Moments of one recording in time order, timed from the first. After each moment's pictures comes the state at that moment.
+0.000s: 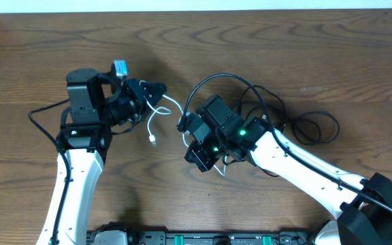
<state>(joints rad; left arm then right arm) 0.04 1.24 0.91 -0.31 0.81 -1.00 0.81 1.64 1.16 -0.59 -0.51 0.13</state>
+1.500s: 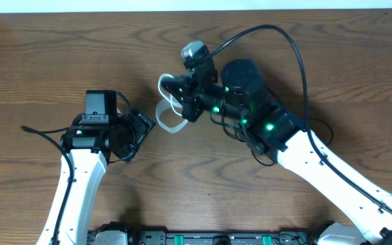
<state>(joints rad) -0.01 1.24 0.91 -0.85 0.31 -0.93 0.74 1.51 1.27 -0.05 -0.37 0.35</state>
